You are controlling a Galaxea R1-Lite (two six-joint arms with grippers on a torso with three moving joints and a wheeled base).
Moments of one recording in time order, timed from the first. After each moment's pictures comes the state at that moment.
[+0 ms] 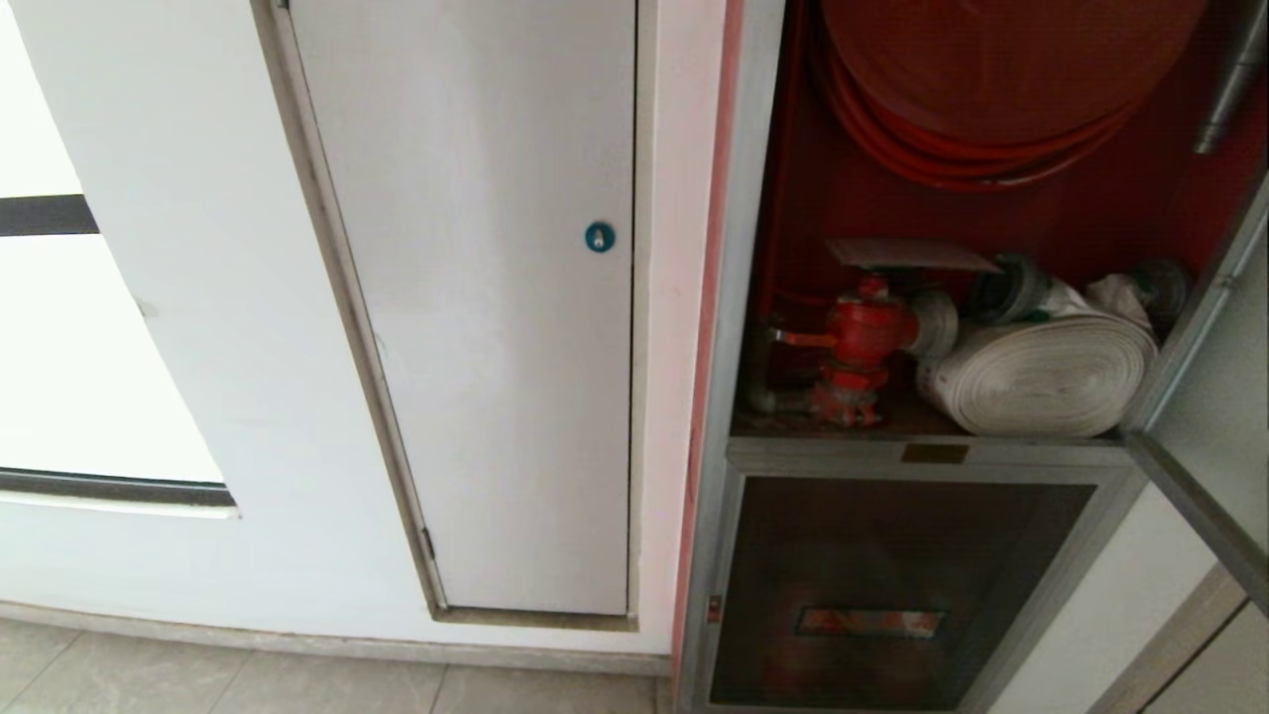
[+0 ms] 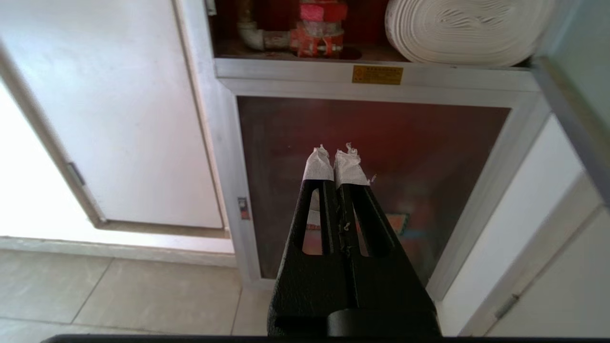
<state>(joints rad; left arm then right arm) -0.01 0.00 0.00 0.00 -0.01 0.02 0.00 0.00 0.00 -0.01 0.00 0.01</state>
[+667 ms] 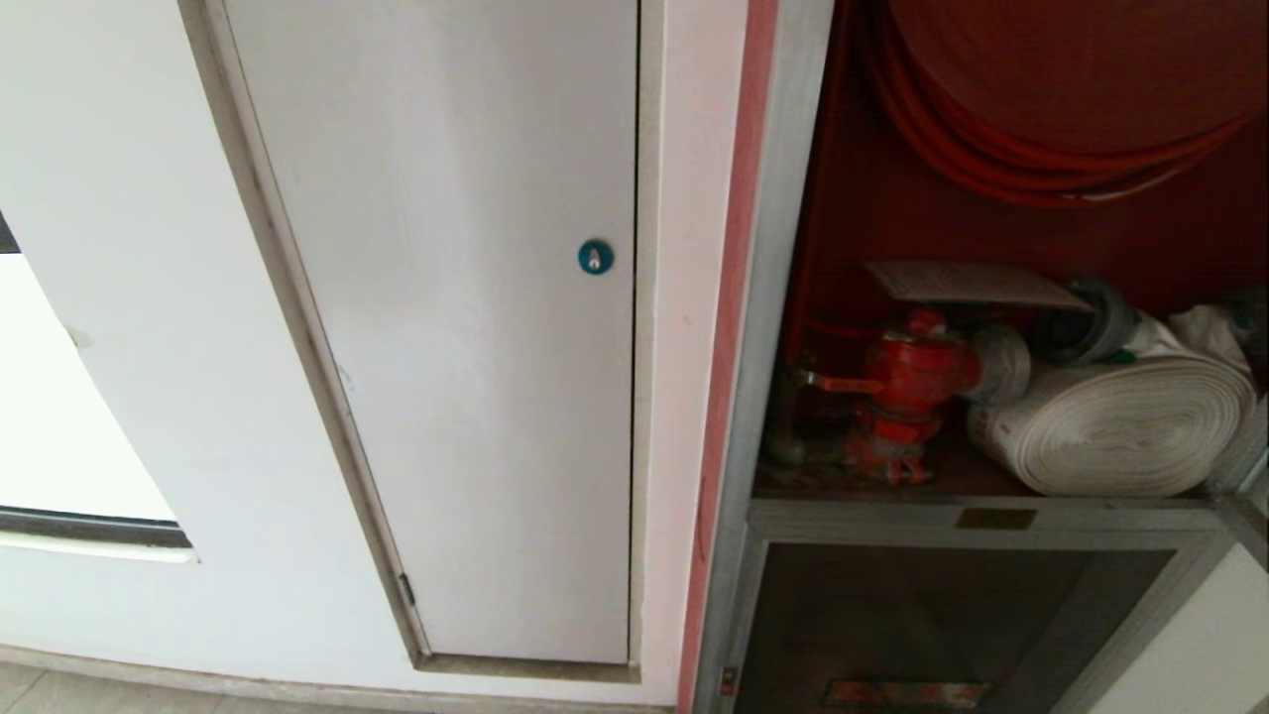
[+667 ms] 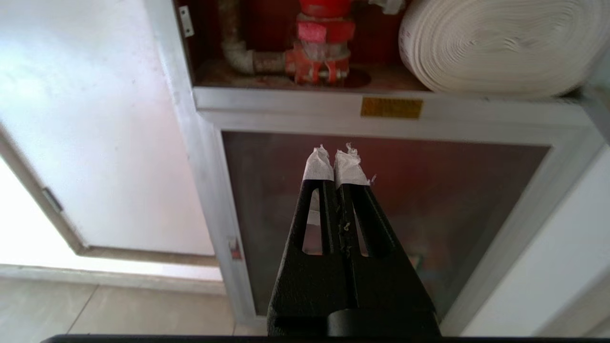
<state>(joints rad) -0.01 0.00 0.00 0.00 -0.01 0.02 0.00 0.00 0.00 -0.01 0.00 0.01</state>
